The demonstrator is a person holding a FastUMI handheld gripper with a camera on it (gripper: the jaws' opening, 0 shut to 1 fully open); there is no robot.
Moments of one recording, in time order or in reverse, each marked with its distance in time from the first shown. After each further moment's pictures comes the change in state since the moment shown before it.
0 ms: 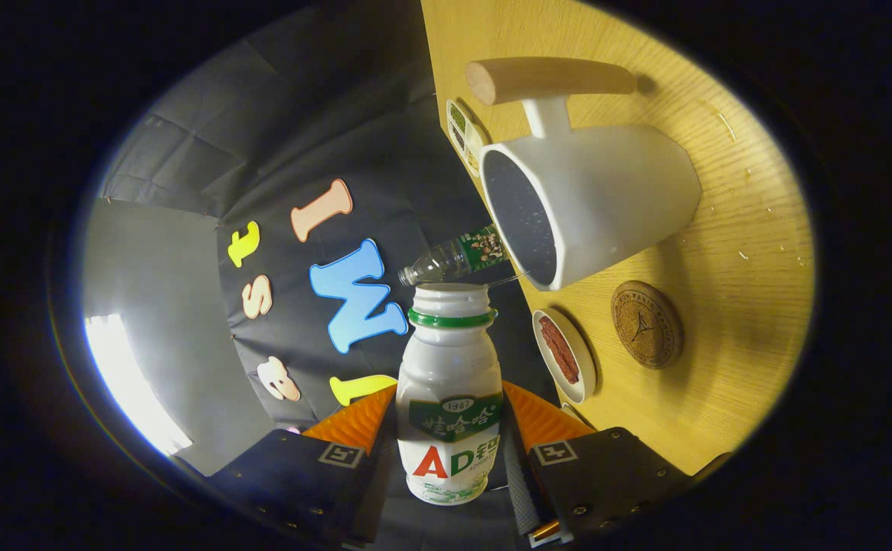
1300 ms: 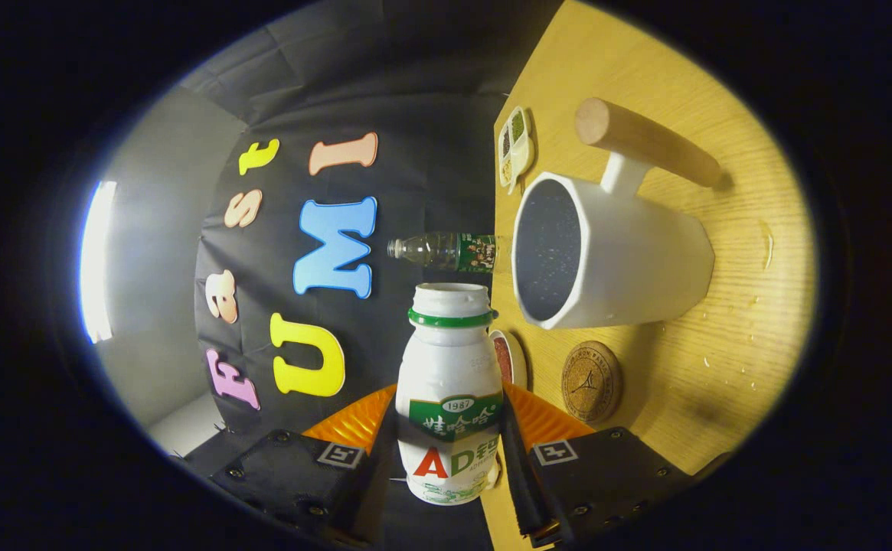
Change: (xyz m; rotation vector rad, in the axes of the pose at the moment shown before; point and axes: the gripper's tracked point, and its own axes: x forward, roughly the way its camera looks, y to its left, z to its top) arm -0.011 -0.032 0.005 -0.487 0.049 -0.129
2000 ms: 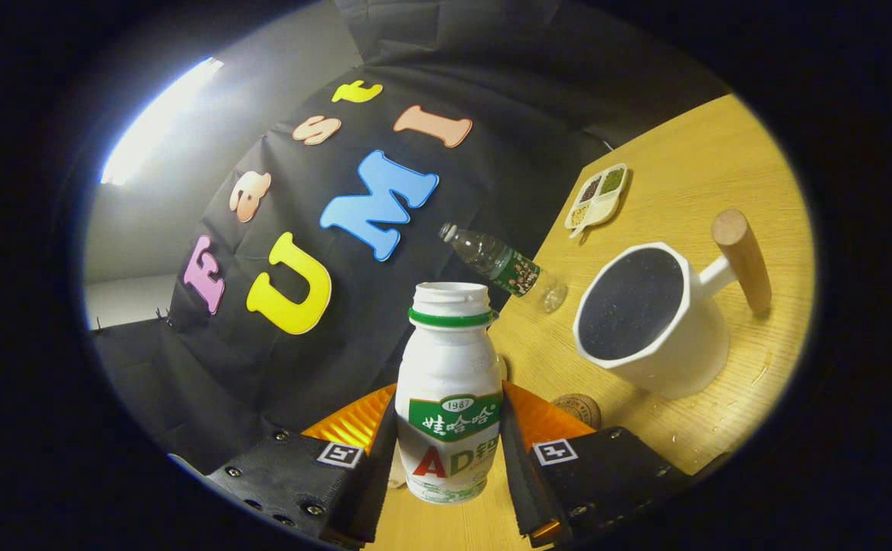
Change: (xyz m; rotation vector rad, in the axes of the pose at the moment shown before) arm 0.009 0.012 -0.007 -0.454 -0.012 0.026
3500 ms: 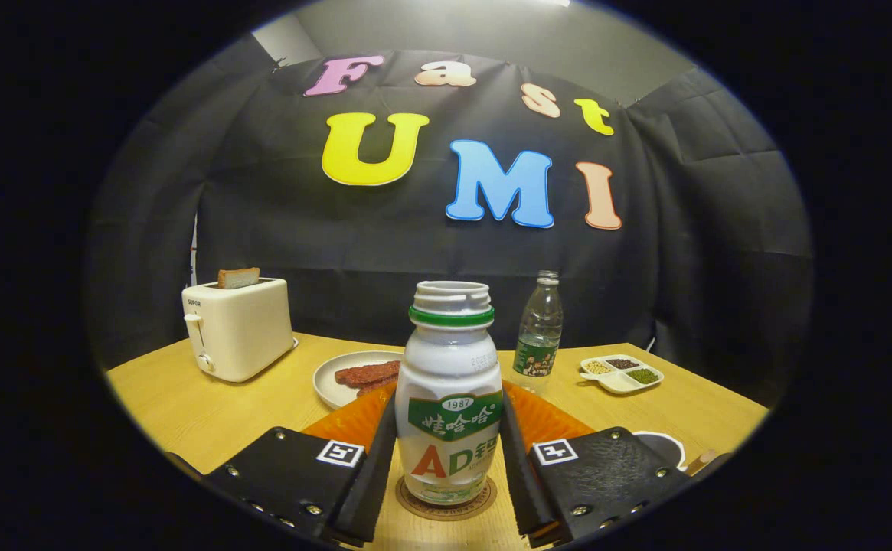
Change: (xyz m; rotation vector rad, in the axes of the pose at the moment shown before) arm 0.050 0.007 -0.009 -1.062 0.011 -0.157
